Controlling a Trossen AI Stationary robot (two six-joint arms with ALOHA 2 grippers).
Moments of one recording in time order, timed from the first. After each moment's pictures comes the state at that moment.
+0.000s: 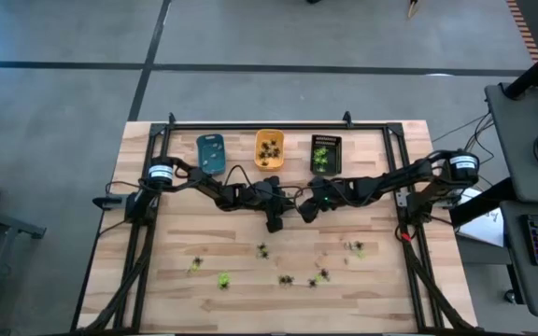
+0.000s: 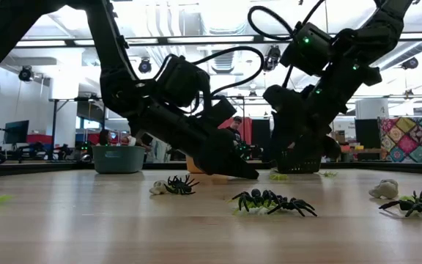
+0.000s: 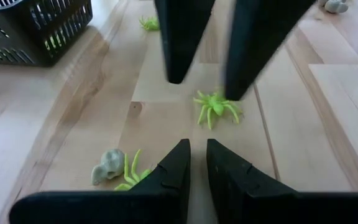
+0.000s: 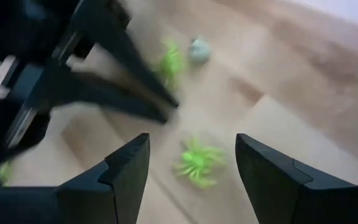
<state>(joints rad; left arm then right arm) 0.08 2.16 0.93 0.72 -0.01 0.04 -0.07 1.59 0.63 0.11 0.06 0.81</state>
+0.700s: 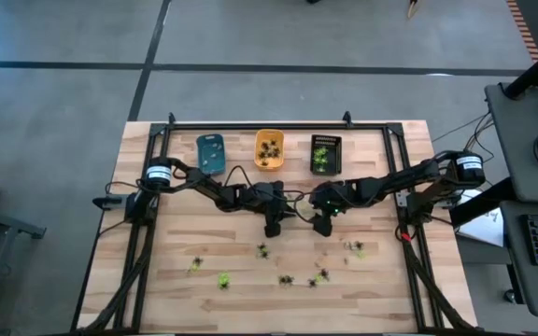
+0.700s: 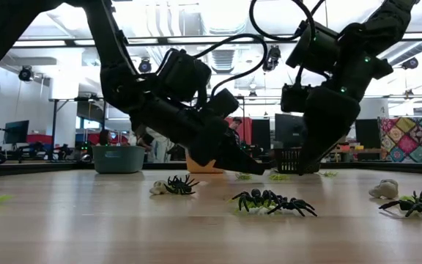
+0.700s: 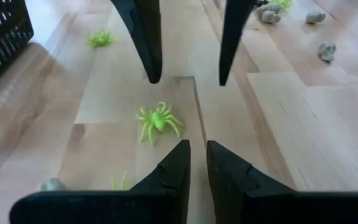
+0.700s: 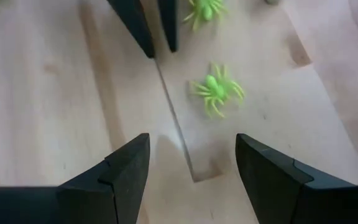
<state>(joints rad) 0.07 2.13 0.95 0.71 0.13 0.07 -0.04 1.53 0.63 -0.07 -0.05 0.32</state>
